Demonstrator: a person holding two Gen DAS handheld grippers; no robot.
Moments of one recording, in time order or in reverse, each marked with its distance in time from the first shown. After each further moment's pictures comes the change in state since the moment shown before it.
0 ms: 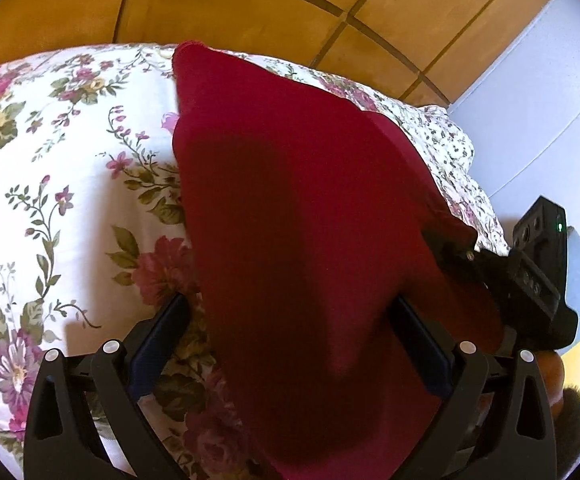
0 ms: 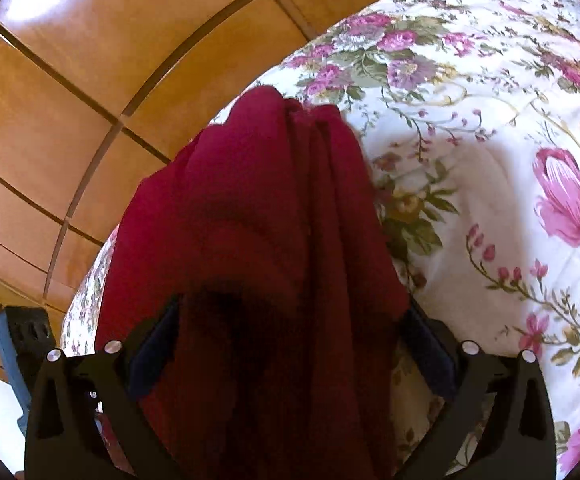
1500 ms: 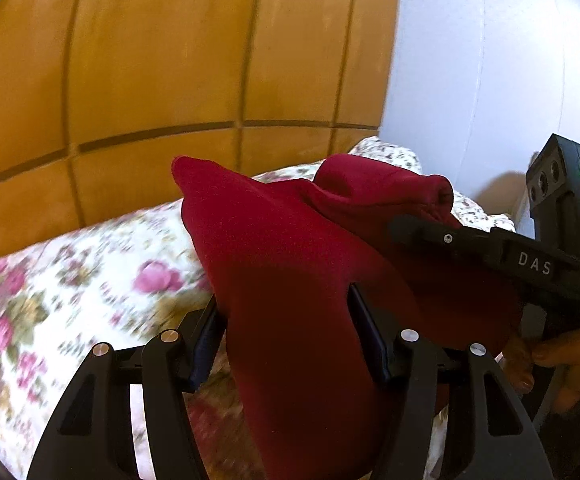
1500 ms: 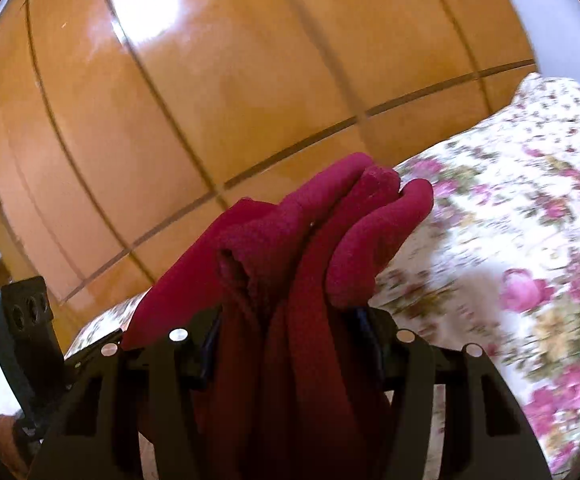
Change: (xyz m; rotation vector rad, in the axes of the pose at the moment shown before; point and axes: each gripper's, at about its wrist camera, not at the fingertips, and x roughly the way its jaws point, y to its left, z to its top) left arm -0.068 -0.096 -0.021 0.459 -0.332 0.045; right arm -0.108 0.048 -0.026 -0.224 -0.396 0.075
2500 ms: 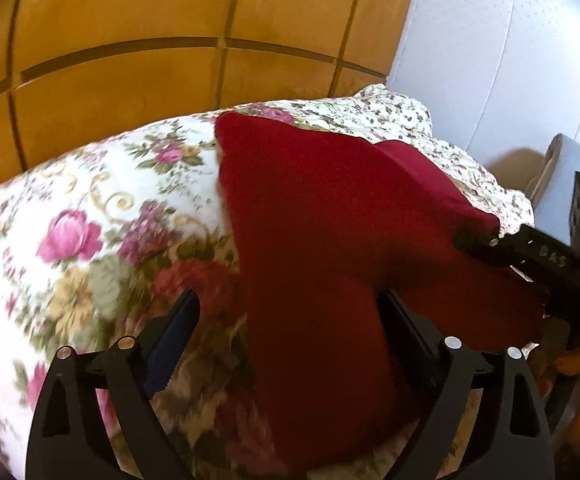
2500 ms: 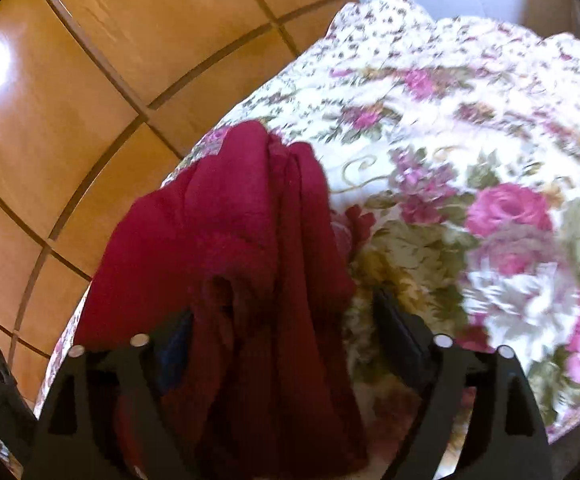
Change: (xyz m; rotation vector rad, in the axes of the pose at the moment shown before) left arm 0.120 0.002 -0.023 -0.091 0.188 -0.043; right arm -0.006 -0.123 -0.031 0.363 0.052 -0.460
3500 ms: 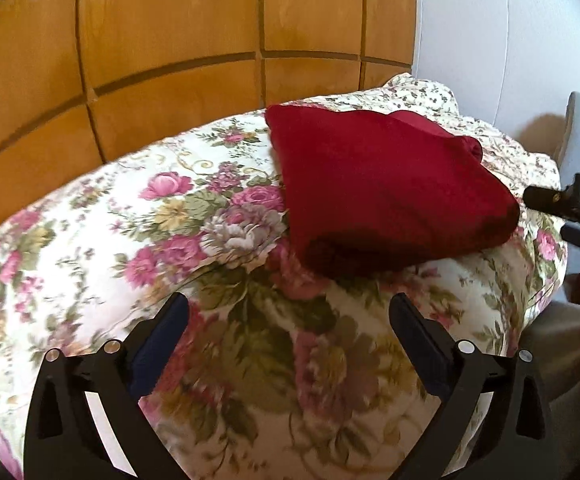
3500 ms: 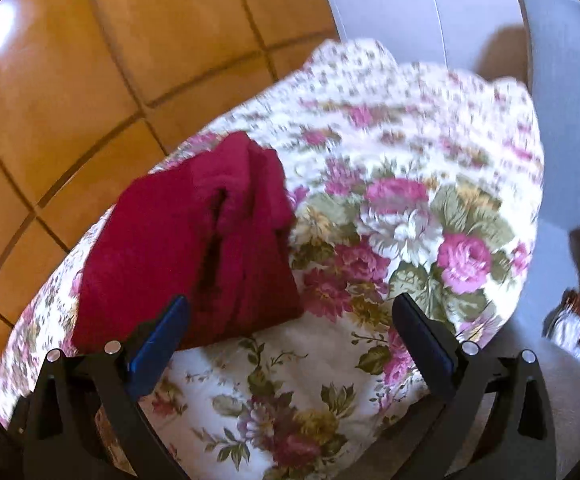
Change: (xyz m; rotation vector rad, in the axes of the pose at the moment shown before) left arm -0.086 -0.028 -0.072 0.086 -0.019 0.255; right arm -0.098 0.025 -0.060 -0.148 -0.101 -0.160
